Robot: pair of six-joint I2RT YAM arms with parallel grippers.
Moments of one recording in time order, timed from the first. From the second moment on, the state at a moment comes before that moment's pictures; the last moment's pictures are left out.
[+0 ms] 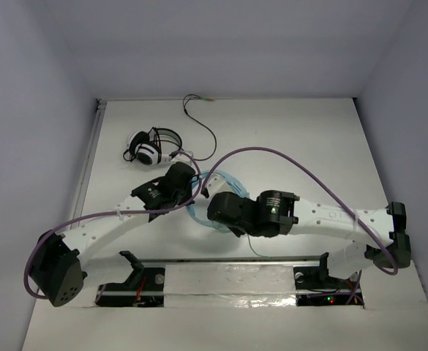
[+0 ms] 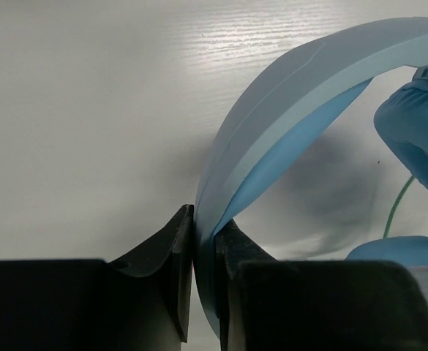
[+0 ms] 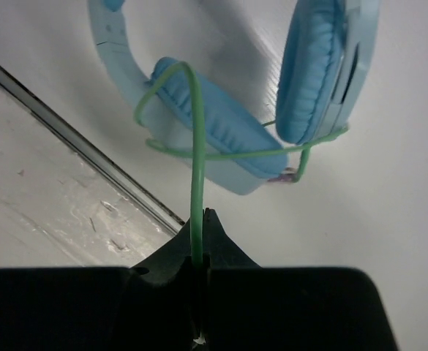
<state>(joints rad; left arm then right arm) -0.74 1.15 0.78 -0.47 -0.30 -0.55 1.36 1.45 1.43 -1.04 0.47 0.39</state>
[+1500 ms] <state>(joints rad) -0.45 0.98 0.84 -0.31 0.62 -0.31 1.11 1.03 1.03 -0.58 0.68 0.48</state>
